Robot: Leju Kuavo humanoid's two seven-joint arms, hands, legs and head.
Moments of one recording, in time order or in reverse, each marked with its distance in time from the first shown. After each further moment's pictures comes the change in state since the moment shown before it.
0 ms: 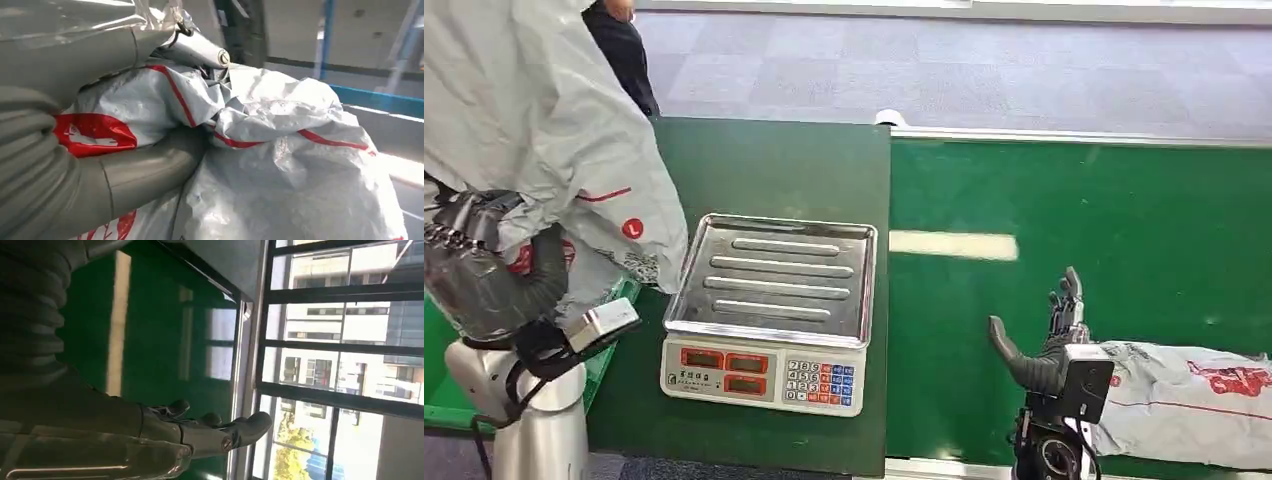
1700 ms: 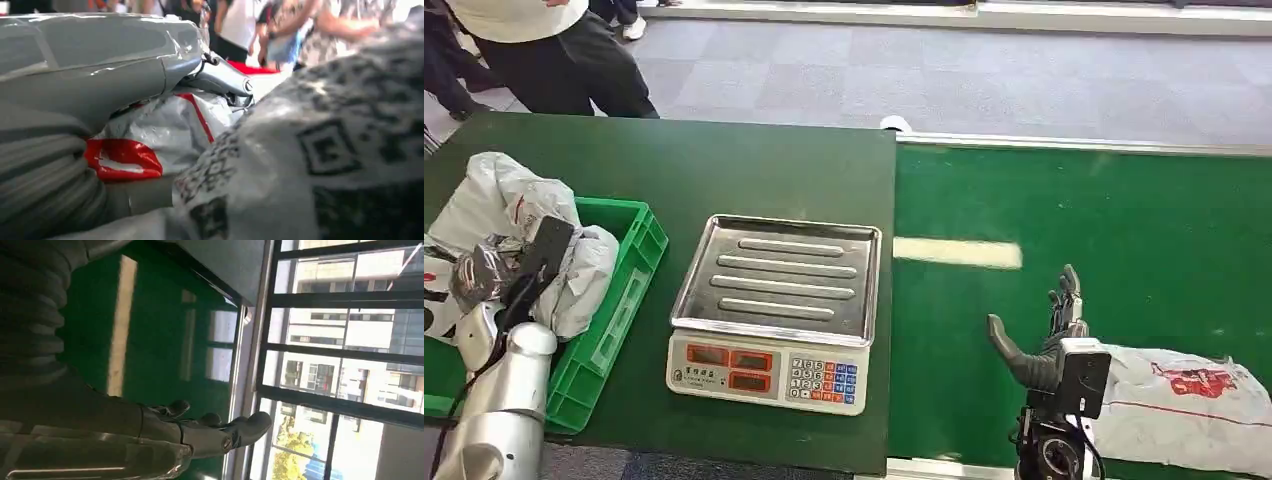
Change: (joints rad) left arm -0.278 0.315 0.177 0.923 -0.079 -0.276 0.767; right arm 0.004 0.004 -0.002 -0.035 0.045 0.002 0.055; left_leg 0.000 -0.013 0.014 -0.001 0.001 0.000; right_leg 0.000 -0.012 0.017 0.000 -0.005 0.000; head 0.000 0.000
